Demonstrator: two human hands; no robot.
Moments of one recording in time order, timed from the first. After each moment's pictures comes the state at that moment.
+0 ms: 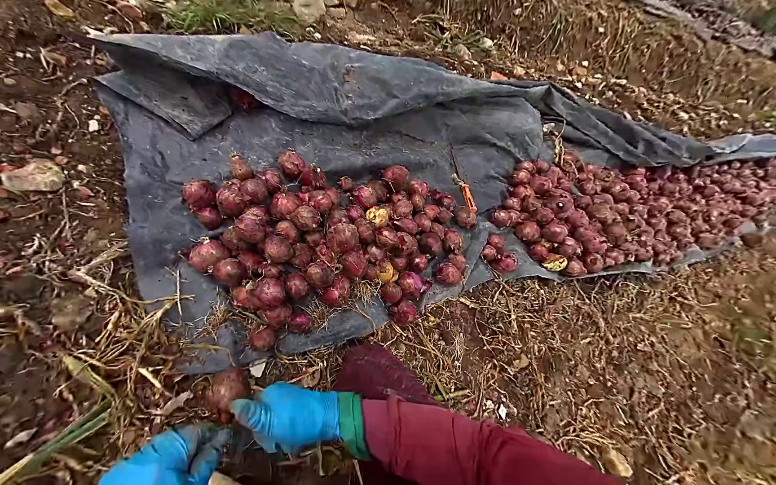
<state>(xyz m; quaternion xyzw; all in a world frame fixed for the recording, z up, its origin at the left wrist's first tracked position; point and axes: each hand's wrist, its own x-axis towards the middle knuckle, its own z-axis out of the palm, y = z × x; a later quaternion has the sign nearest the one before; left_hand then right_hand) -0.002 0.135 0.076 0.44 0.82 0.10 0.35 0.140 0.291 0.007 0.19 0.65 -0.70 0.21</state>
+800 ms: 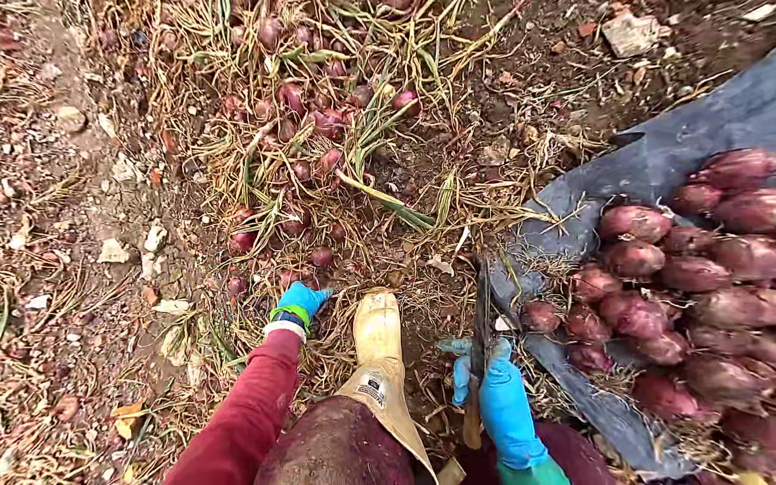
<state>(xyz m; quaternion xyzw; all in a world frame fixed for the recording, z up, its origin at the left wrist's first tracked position) 0.045 -0.153 -0.112 -0.40 0.84 0.09 0.37 0.144 0.212 -0.057 0.21 0.63 -0.72 0.21</state>
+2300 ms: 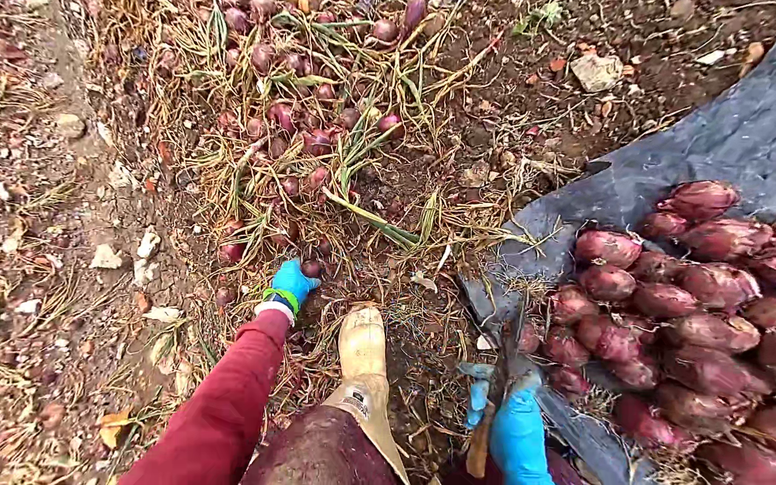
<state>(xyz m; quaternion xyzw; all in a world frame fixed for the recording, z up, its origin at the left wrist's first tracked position) -0.023 -0.167 -0.130 -0.28 0.91 0.12 0.29 0.149 0.258 -0.075 0.29 0.59 -0.74 0.15</state>
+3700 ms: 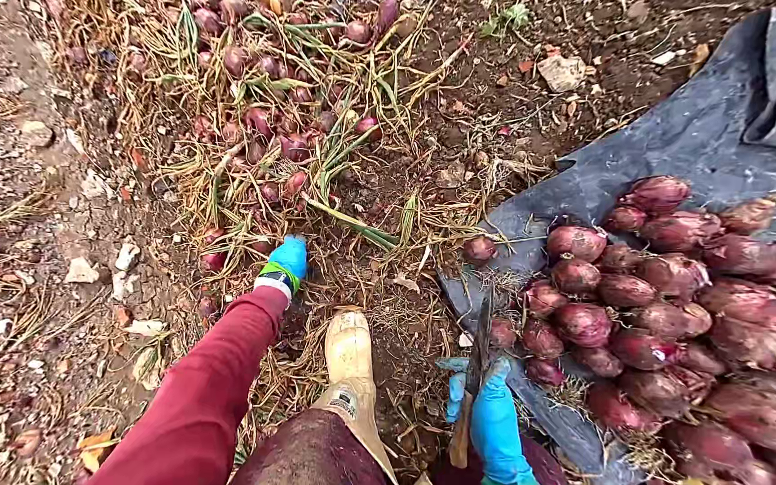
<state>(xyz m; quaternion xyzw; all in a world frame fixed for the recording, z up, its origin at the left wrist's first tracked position) -0.089 -0.124 -0.122 -0.12 0.94 -0.02 0.33 0.139 0.256 -0.080 0.30 0.56 -0.76 0.17</state>
